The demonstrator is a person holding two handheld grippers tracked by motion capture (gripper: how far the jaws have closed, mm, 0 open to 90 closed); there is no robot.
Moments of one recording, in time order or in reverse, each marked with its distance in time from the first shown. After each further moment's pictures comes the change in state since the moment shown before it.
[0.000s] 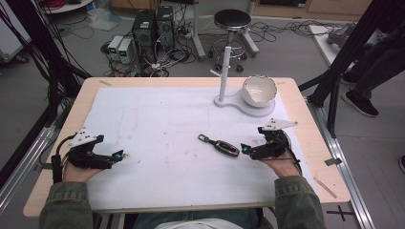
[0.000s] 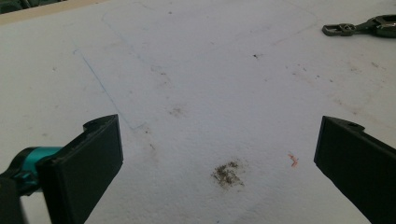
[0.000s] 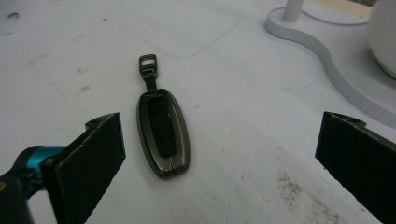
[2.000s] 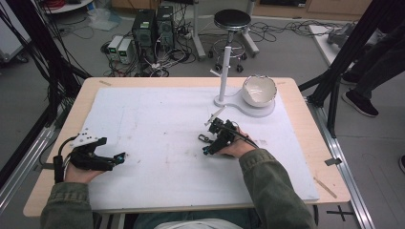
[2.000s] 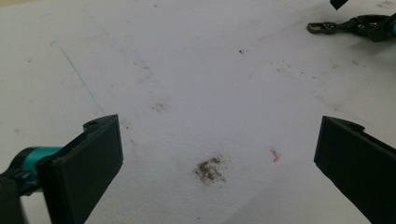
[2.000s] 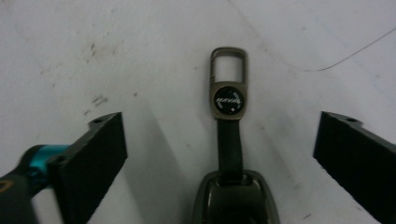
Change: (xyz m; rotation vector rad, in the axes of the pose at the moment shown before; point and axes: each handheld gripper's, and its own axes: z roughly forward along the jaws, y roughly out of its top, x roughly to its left) left arm -0.004 -0.002 0.002 0.017 -0.052 -0.027; right arm 0.051 0.059 0.134 0.454 0.177 -0.221
